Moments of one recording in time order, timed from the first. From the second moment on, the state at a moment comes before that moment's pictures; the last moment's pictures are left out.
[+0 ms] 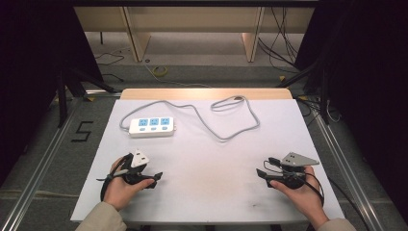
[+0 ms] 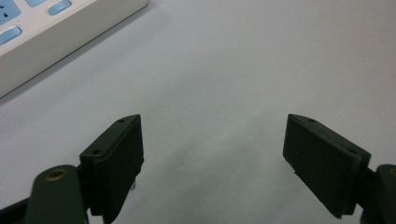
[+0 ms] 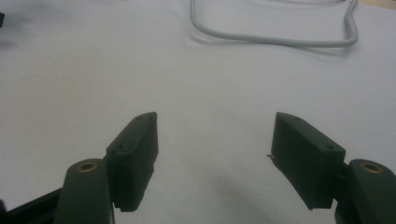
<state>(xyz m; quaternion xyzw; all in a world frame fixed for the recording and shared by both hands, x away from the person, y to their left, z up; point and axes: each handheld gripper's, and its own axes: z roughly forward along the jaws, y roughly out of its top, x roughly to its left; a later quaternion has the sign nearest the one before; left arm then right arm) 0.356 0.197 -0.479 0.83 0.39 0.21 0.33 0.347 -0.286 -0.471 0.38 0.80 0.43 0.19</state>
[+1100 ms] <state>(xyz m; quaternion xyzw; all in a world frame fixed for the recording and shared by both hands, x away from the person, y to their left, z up) 0.370 0.196 -0.457 0.83 0.41 0.23 0.30 0.346 -0.282 -0.472 0.37 0.80 0.43 0.19</state>
